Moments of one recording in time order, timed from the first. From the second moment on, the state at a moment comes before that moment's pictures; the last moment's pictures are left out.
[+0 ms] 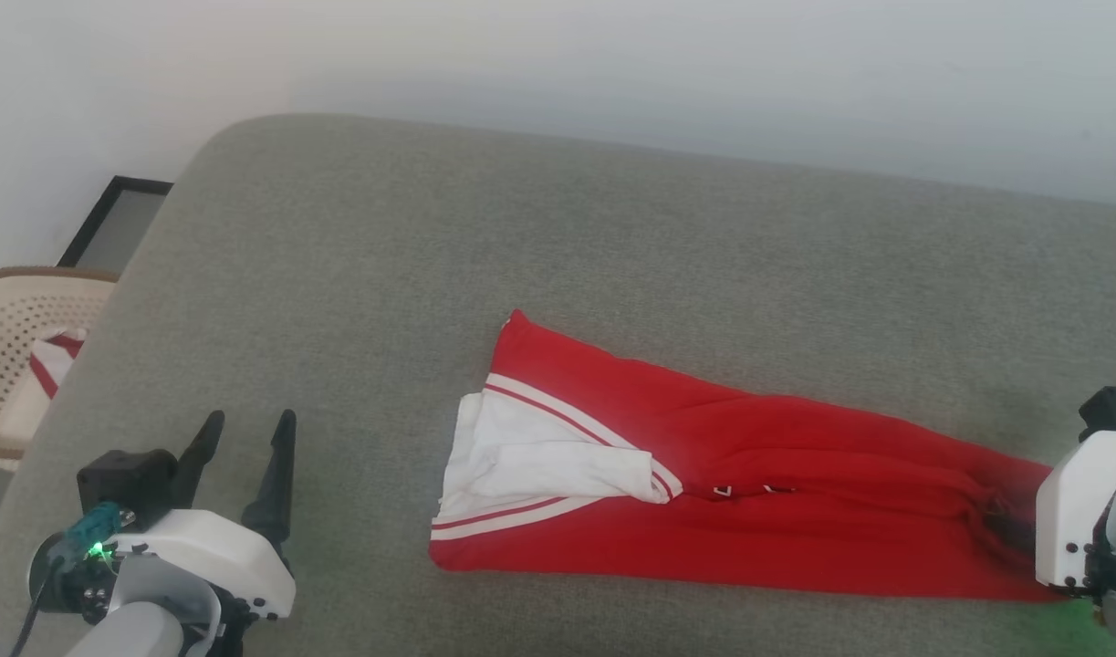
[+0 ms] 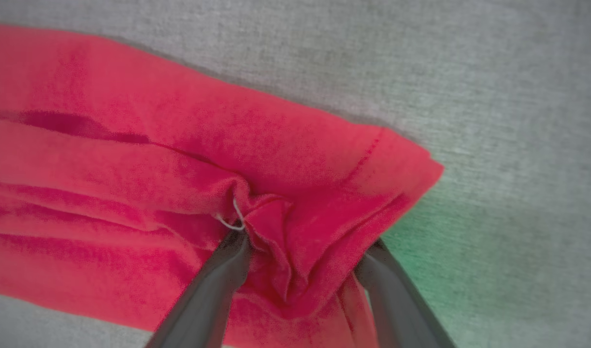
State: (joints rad) left arm -0.22 0.65 -0.55 0.16 -0.88 0.27 -0.25; right arm -0.30 -0.48 0.09 0.51 0.63 0.13 0.74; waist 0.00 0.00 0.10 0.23
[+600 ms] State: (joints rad) left arm -0.18 0.59 -0.44 0.18 -0.82 0.22 -0.26; right arm -0.36 -0.59 0.16 0.62 0.71 0.13 0.61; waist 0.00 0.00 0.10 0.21
